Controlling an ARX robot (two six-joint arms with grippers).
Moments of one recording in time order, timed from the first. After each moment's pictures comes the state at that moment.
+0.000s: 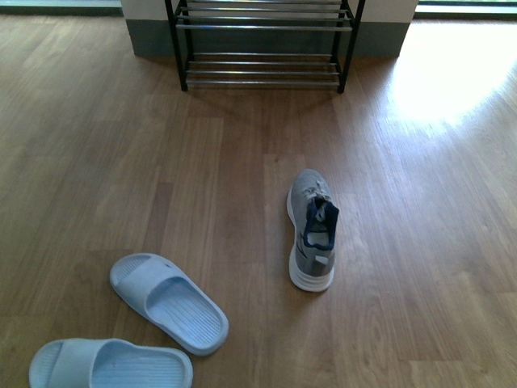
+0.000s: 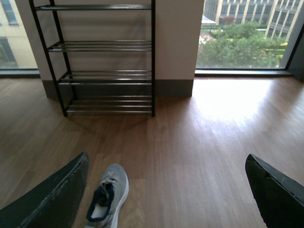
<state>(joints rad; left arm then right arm) -0.63 0.57 0.25 -0.42 -1.01 -0.56 0.00 0.00 0.02 0.00 0.00 -0.01</state>
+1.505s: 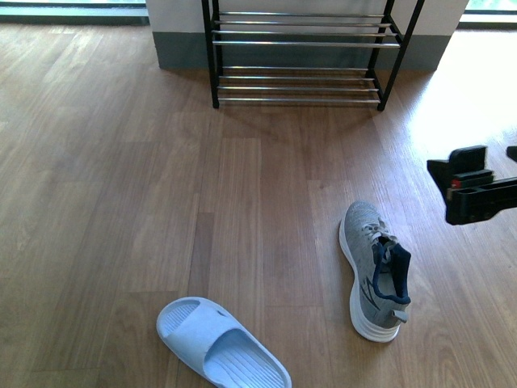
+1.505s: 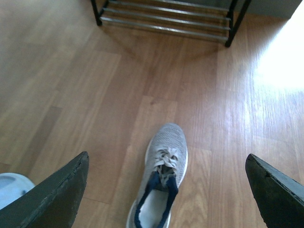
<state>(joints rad) -0.63 0.57 0.25 -0.42 -1.00 -0.56 0.11 1.81 0.44 0.91 -0.03 -0.10</state>
